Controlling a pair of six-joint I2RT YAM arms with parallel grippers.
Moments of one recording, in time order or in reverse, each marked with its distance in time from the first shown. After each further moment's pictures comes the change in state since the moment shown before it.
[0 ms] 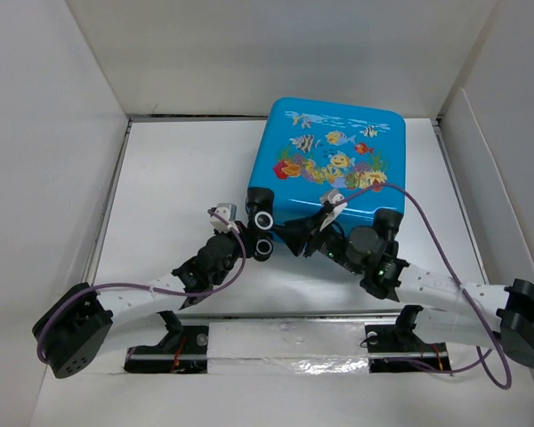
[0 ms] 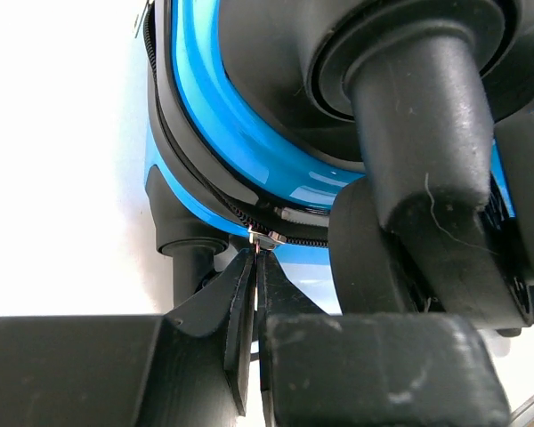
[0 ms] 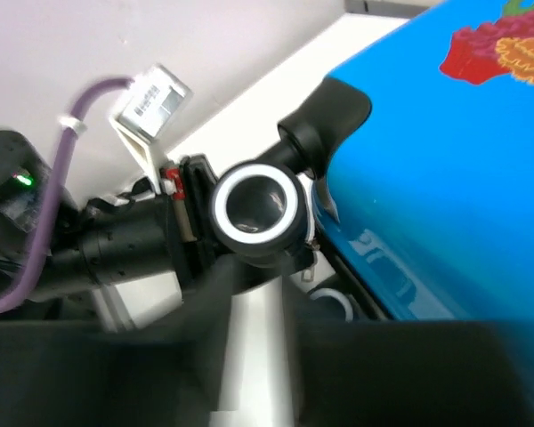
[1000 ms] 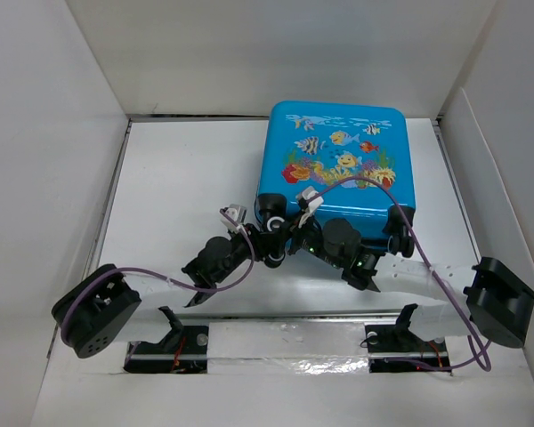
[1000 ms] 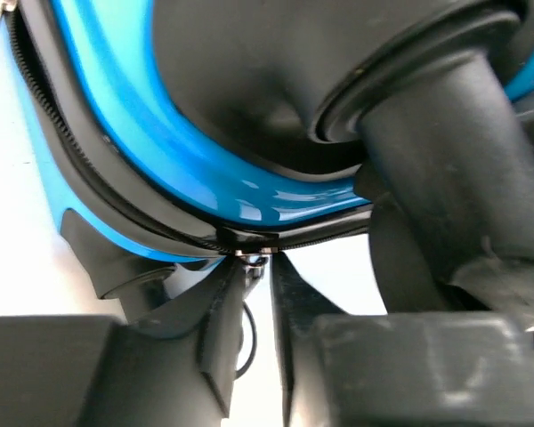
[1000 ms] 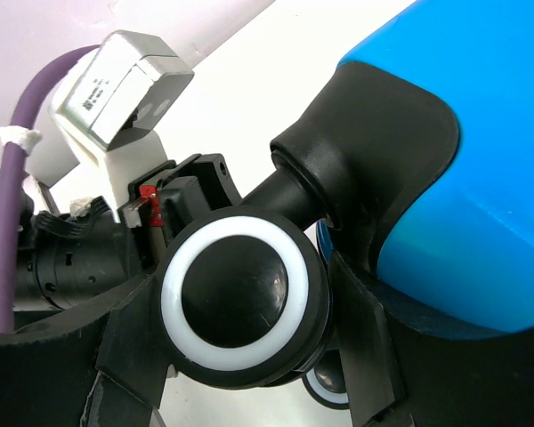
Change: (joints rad) left arm 0.030 0.175 -0.047 0.353 0.314 -0.023; right arm 0.006 0.229 0.103 0.003 -0.008 -0.006
